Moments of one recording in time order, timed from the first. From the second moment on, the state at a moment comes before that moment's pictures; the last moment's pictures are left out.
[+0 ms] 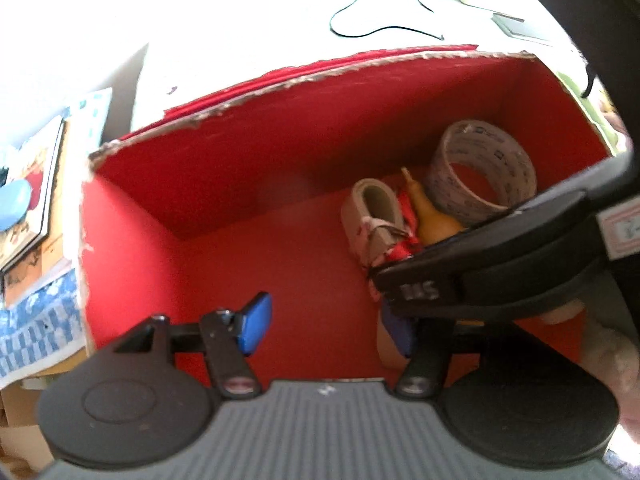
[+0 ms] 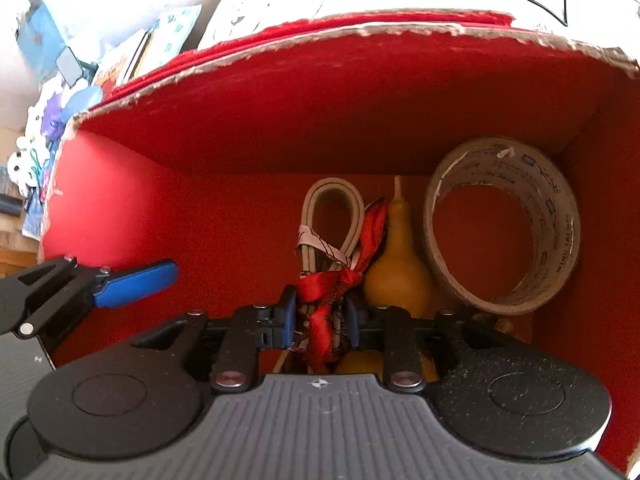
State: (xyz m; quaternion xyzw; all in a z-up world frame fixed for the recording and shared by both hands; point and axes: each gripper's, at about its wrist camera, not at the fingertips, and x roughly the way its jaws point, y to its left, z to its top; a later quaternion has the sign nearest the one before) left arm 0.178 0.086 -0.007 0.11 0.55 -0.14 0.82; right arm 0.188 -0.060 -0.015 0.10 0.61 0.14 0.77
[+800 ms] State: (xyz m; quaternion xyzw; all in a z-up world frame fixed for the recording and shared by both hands) left arm 0.177 0.091 -0.018 0.05 0.58 -0.16 0.80; right arm 0.188 -0.111 -0.008 0.19 0.55 0.12 0.80
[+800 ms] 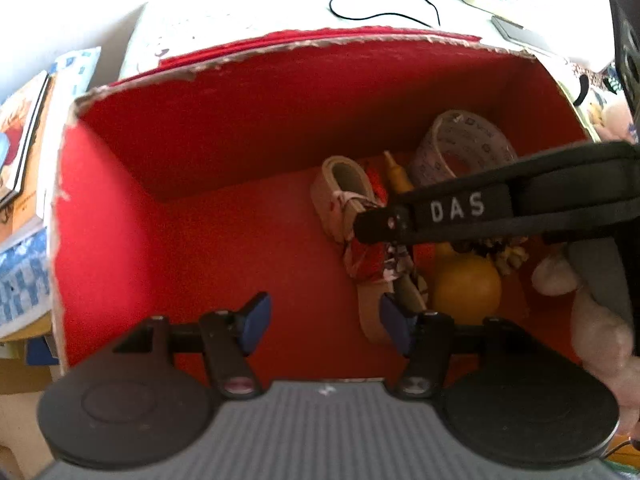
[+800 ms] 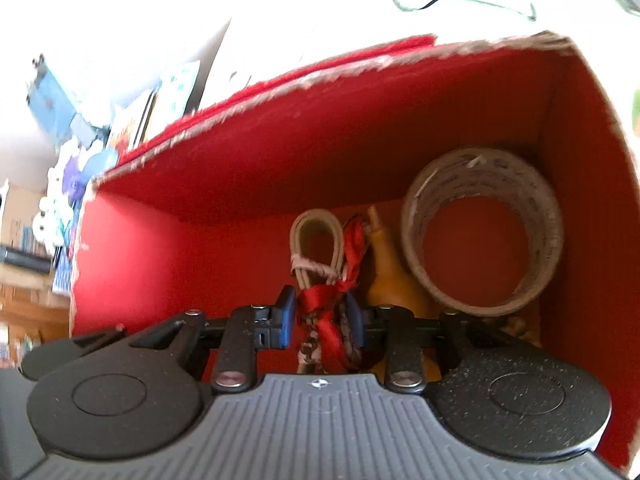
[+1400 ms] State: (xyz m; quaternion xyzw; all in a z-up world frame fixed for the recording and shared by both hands) left arm 0.162 0.072 -0.010 0.12 0.54 -0.12 0.83; right arm 0.181 -0.112 0.011 0.17 0.49 0.10 0.85
